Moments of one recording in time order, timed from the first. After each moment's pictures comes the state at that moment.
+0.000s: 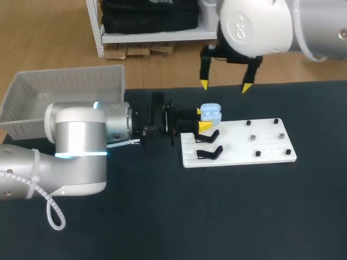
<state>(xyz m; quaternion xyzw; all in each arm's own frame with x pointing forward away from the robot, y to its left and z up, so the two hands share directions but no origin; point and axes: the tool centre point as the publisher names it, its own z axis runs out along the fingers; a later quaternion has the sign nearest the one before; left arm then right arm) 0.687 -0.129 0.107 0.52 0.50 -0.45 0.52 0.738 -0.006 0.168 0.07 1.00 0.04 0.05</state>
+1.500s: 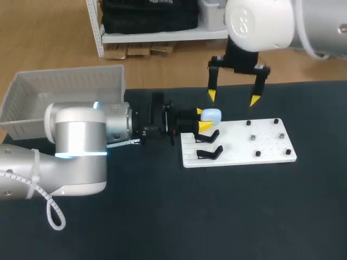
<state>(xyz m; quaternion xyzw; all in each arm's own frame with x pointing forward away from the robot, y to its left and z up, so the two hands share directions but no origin) 0.687 -0.129 0.107 0.52 0.50 -0.45 0.52 0.720 -0.022 0.164 0.10 0.99 0.04 0.00</state>
